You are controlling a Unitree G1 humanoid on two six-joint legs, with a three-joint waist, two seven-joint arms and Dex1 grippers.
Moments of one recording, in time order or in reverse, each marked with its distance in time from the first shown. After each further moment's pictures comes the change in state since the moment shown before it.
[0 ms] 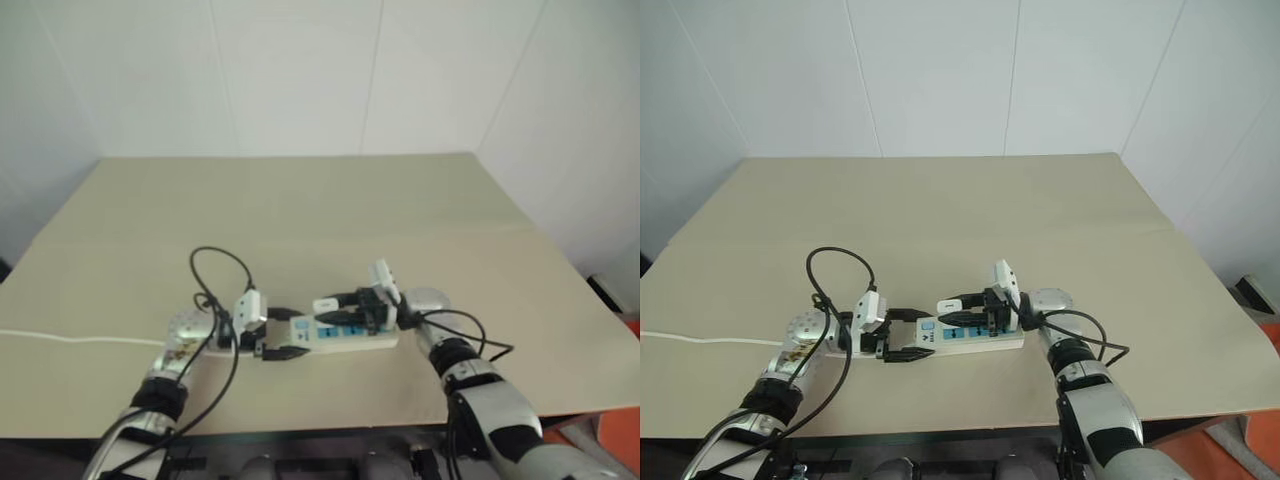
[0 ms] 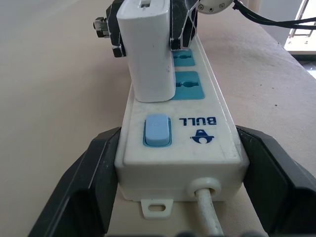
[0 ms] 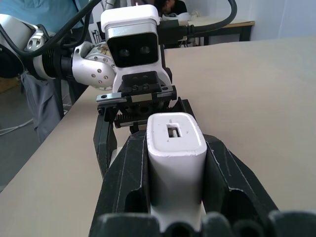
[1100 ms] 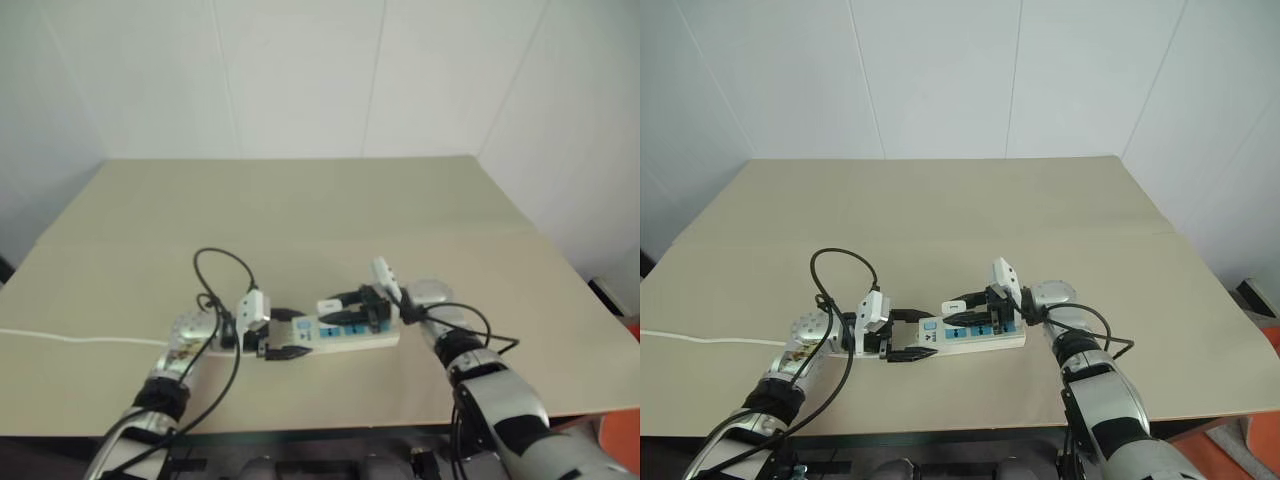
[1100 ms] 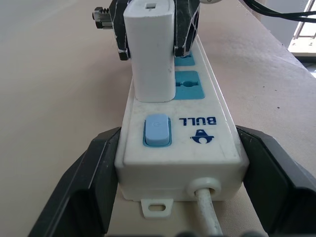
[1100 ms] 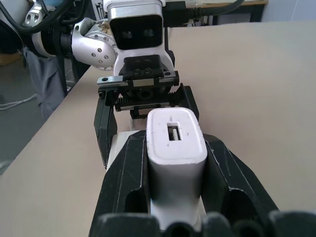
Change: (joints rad) left arm 0.002 0.000 -0.015 -0.003 -0.004 0.022 0.026; right arm -0.062 -0.044 0.087 0.054 -0.015 0.020 -0.001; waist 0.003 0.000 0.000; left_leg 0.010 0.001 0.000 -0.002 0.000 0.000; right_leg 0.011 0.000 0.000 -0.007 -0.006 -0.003
